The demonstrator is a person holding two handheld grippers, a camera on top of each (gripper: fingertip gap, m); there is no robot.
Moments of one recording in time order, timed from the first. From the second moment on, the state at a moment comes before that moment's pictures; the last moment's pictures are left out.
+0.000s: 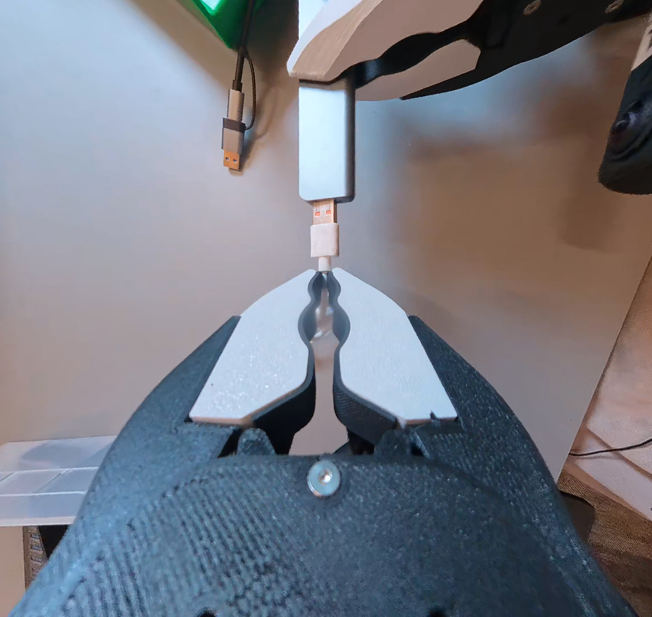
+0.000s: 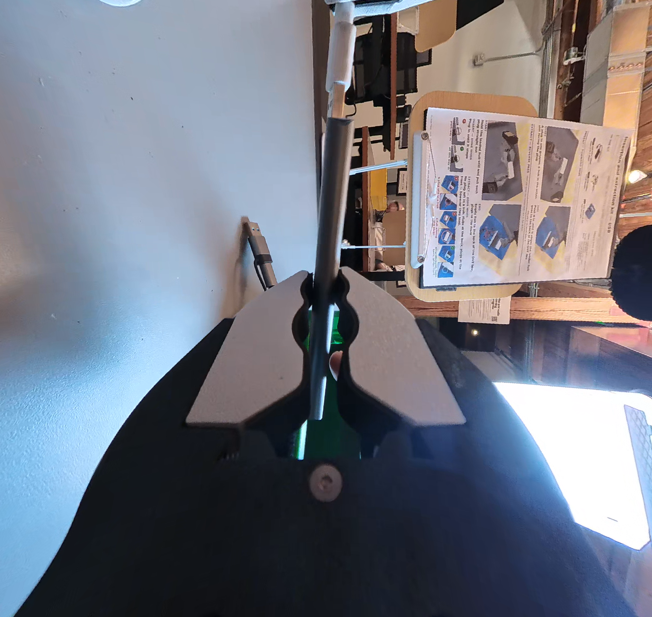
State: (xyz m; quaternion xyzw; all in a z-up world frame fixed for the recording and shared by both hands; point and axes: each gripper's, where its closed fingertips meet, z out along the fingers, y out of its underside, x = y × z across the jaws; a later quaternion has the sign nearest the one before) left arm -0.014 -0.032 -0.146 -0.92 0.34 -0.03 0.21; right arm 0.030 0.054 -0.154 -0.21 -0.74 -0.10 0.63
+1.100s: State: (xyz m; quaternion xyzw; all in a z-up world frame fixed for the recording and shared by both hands) left arm 0.036 -0.050 -0.153 -0.90 0.33 -0.15 0.24; right arm 0.035 0.043 -0.173 -0.26 -0.77 -0.12 0.58
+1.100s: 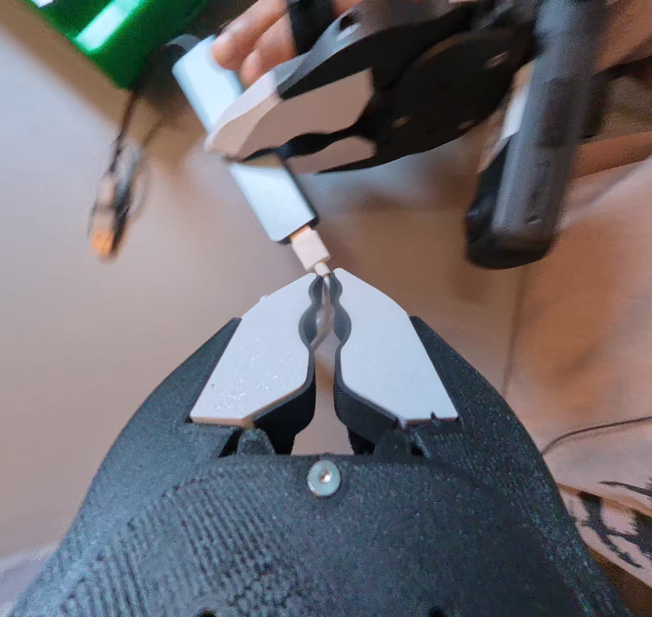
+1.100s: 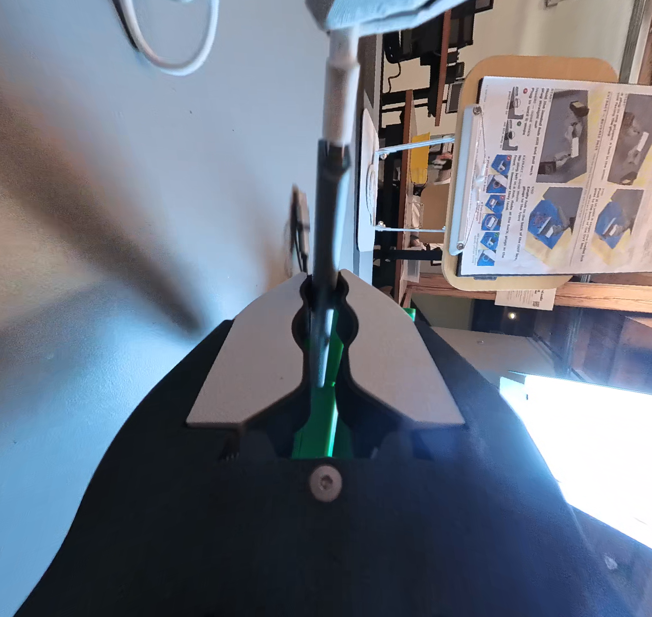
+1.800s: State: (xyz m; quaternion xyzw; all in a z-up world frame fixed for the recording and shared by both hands) left arm 0.034 -0.032 -0.107 -0.71 0.50 0.00 0.50; right arm 0.048 -0.033 -0.107 -0.20 -0.70 0.30 0.62
